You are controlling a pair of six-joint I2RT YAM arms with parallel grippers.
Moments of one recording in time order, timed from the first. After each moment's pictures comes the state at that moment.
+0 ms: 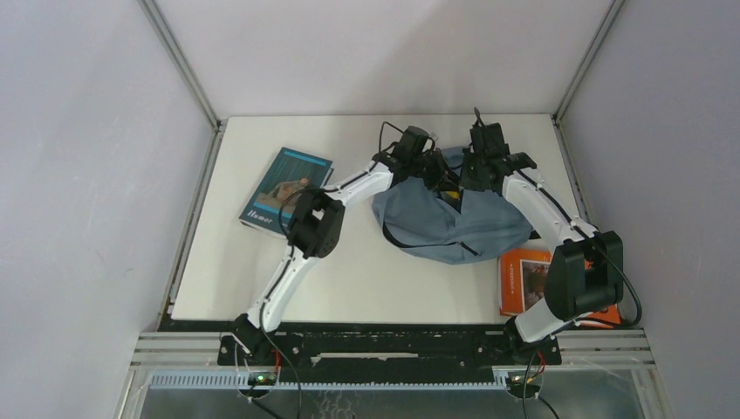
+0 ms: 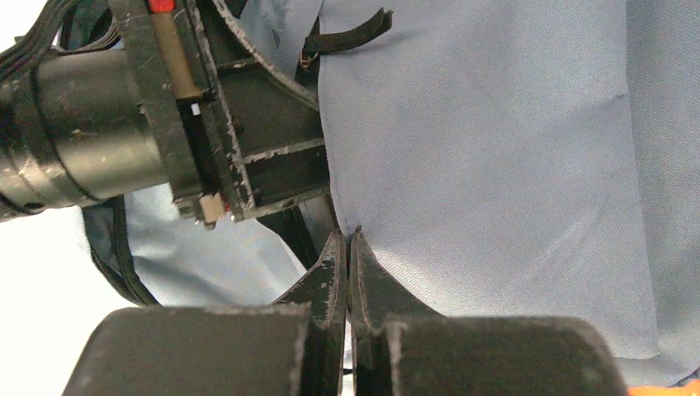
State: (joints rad) left arm -0.71 2.56 2.22 -0.26 0.62 -1.16; right arm 0.27 1.54 1.28 -0.64 0.07 0.36
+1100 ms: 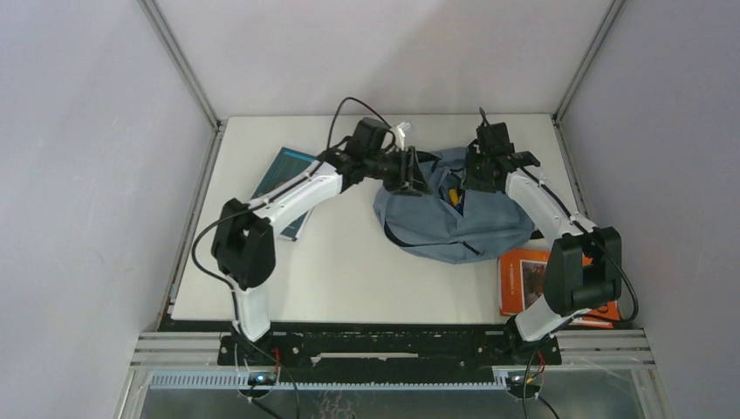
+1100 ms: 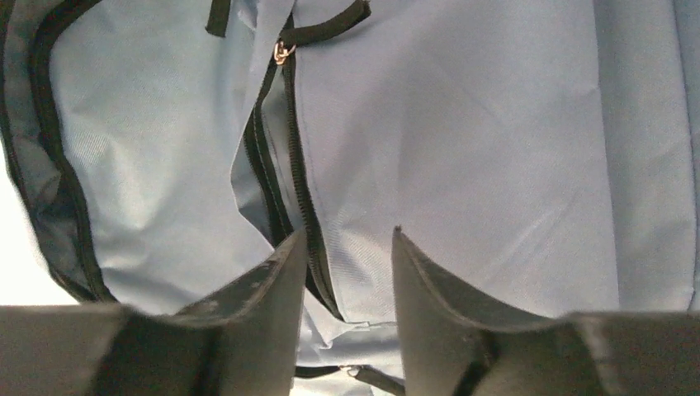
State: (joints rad) left arm -0.68 1.92 1.65 -0.36 0.61 -0.69; right arm 0.21 1.56 1.28 -0.65 0.06 0.34
